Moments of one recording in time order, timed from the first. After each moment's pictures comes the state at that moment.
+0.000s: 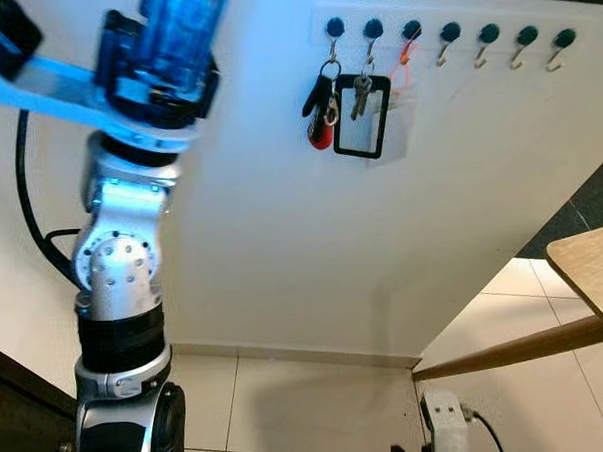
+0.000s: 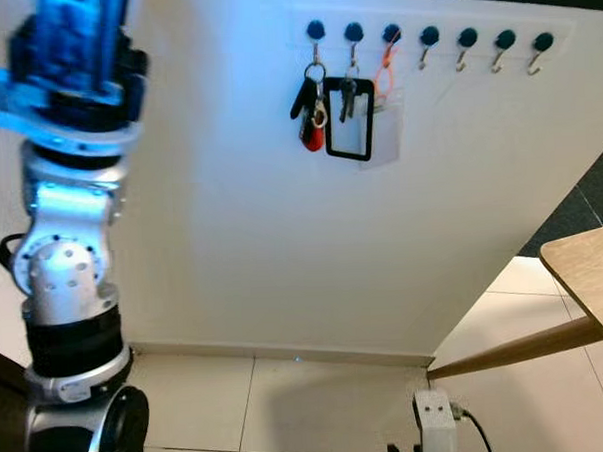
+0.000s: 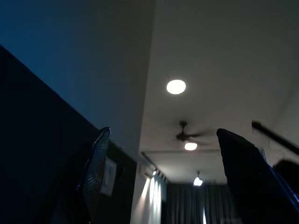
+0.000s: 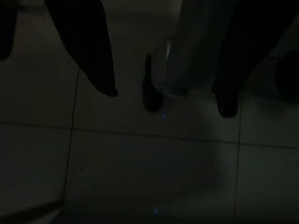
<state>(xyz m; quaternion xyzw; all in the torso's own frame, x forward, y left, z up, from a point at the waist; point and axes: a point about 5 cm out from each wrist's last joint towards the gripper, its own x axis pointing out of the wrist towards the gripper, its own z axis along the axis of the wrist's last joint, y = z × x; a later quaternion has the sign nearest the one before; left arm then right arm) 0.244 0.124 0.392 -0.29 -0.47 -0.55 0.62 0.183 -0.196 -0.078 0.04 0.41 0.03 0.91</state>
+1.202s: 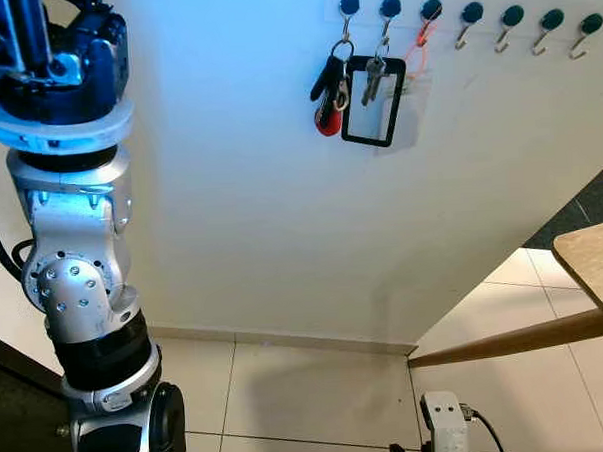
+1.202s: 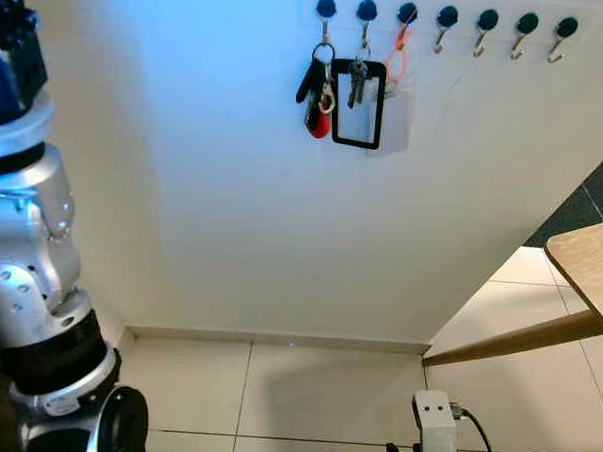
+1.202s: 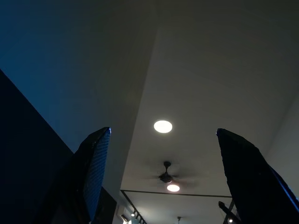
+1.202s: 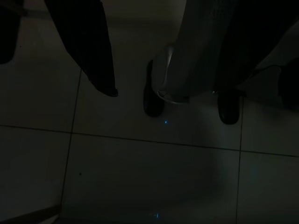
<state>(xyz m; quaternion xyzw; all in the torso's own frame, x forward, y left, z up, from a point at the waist) 0.217 0.145 0.403 -0.36 -0.49 -0.56 0.56 0.187 -0.195 -0.075 0.05 0.39 0.04 0.92</state>
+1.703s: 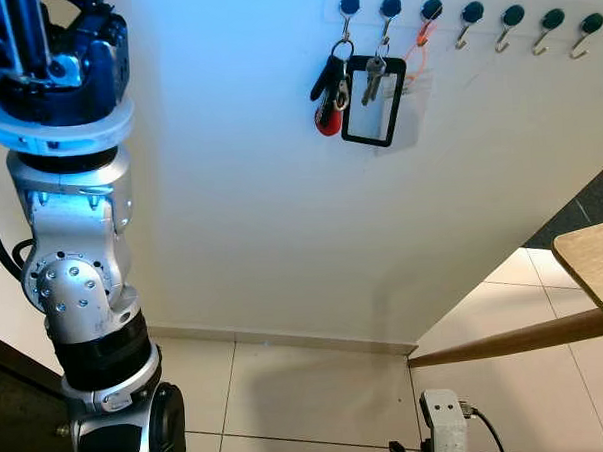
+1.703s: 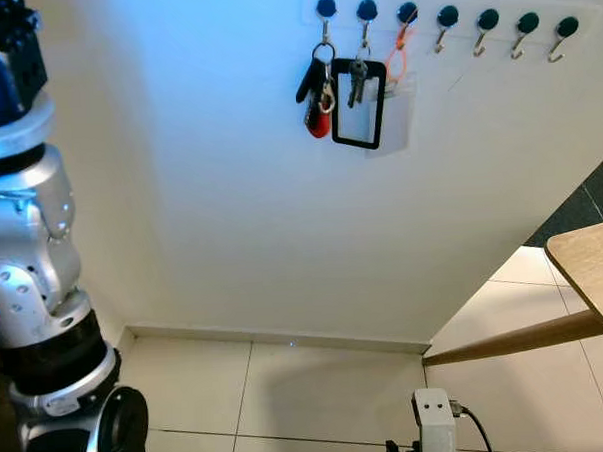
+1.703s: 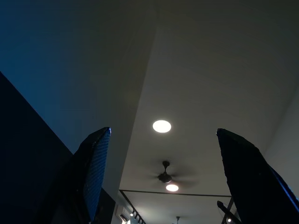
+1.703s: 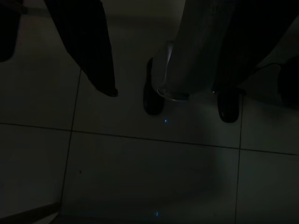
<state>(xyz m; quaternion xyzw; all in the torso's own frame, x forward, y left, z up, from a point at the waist) 0.216 0.144 0.403 -0.36 -0.49 -0.56 0.56 0.189 -0.195 -0.074 0.04 0.39 0.04 0.92</state>
